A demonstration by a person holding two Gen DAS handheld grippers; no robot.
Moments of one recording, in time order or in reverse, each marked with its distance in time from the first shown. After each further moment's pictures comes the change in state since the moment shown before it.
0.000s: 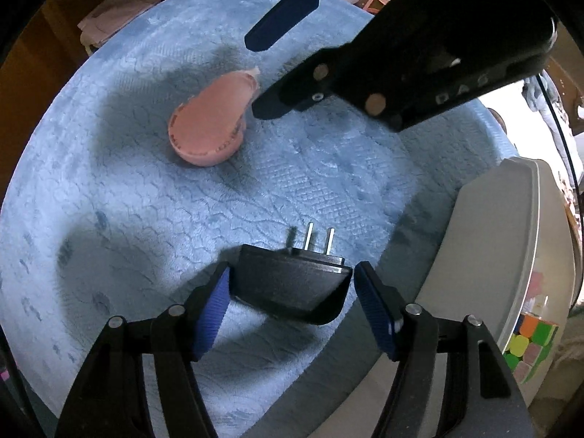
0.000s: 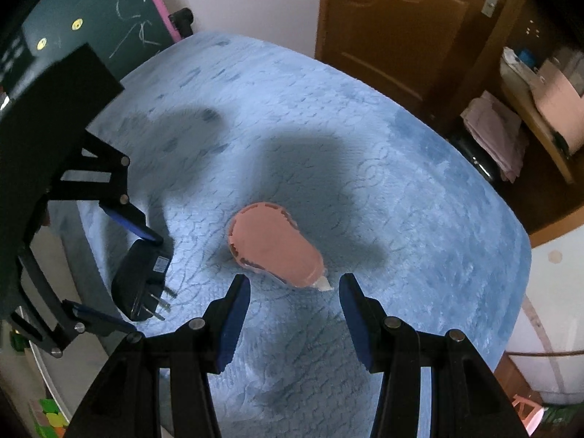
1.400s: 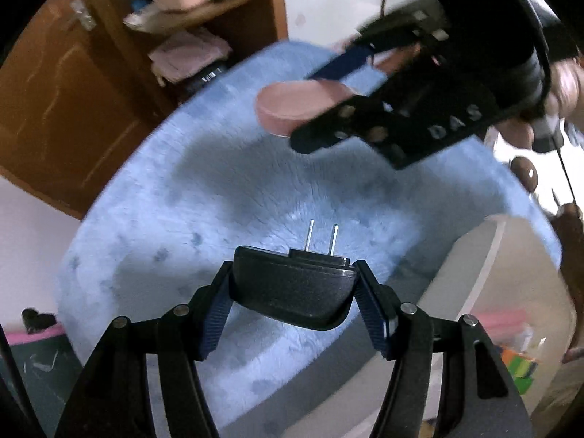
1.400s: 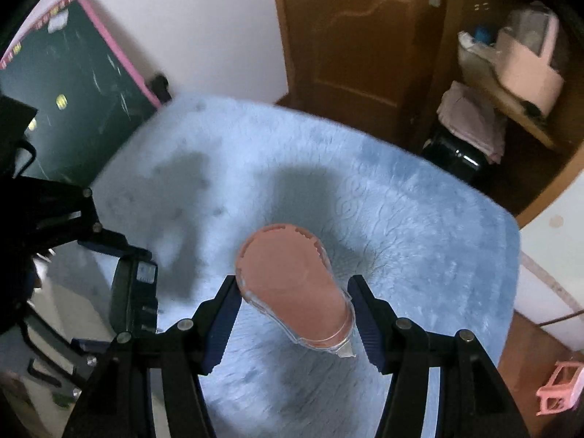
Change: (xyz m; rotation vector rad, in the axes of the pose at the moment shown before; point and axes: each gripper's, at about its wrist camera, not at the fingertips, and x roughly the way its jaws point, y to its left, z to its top) left arm -0.094 -0.028 -0.011 -0.098 -0.189 0.248; right arm -0.059 -0.017 -0.002 0.227 -0.160 0.050
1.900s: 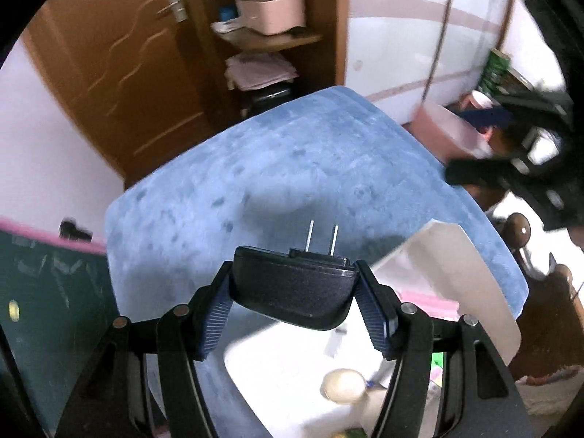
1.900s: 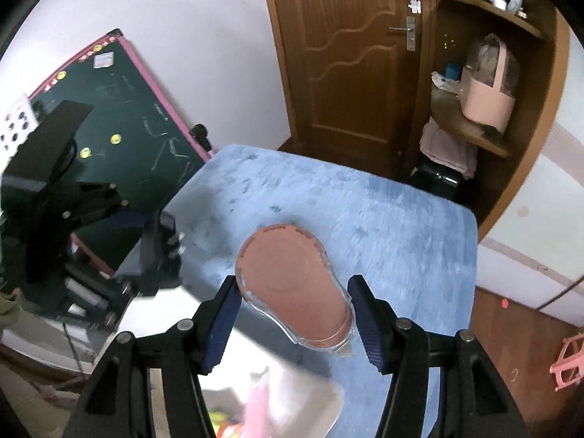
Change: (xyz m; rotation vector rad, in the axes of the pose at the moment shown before) left arm -0.115 -0.024 -0.070 -0.277 -0.102 0.130; right arm -0.161 0.088 -0.055 0.060 -0.151 -0.016
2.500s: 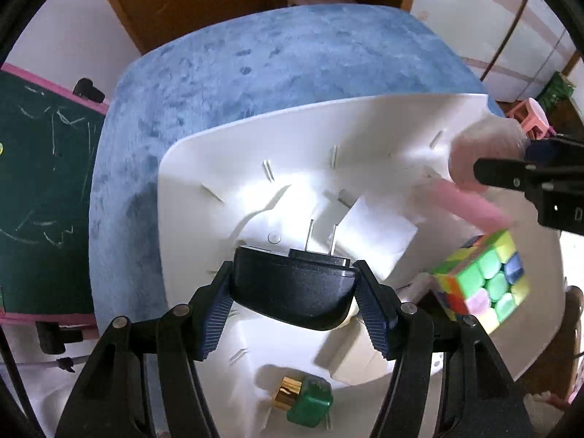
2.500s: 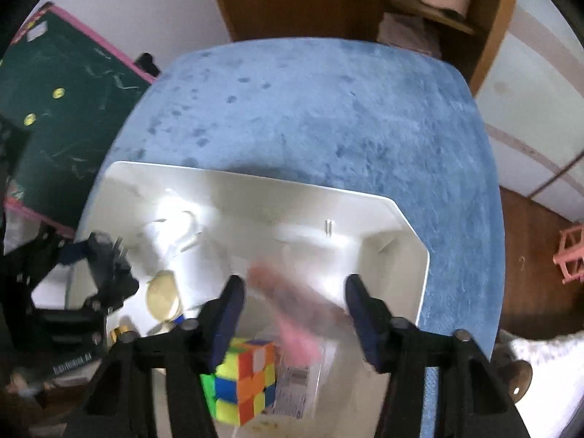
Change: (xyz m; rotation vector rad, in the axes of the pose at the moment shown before) left arm 0.070 -0.023 -0.121 -0.262 0.208 0.097; right arm 0.080 0.035 -0.111 0.243 0.298 -0.136
